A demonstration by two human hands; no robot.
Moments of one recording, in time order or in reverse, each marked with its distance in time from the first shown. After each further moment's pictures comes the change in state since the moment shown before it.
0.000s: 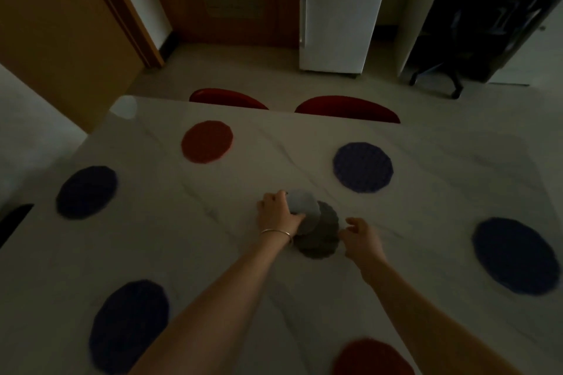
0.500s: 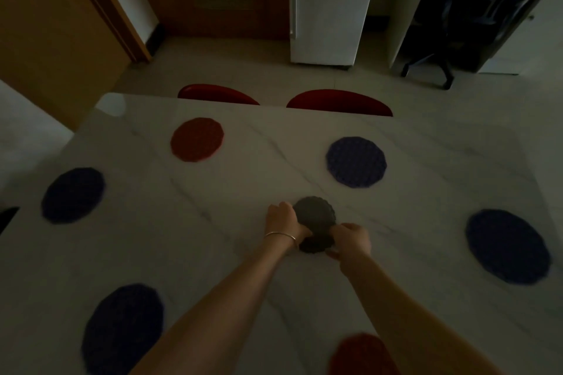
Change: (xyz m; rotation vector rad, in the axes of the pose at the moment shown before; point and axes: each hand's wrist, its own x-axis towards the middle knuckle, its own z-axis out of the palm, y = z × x) left_hand -0.010 0.011 0.014 0.073 -0.228 -0.049; right_hand -0.003 -0.004 0.023 0.287 0.161 0.239
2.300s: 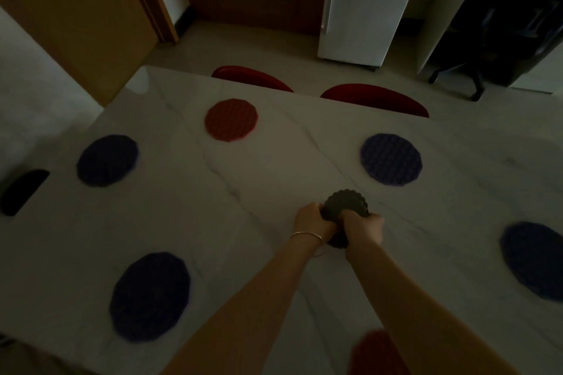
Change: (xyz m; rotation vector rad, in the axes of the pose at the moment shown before) left_hand -0.027 -0.019 -0.003 -0.342 -0.048 0.112; right_hand -0.034 -0.009 0.039 0.043 0.095 -0.001
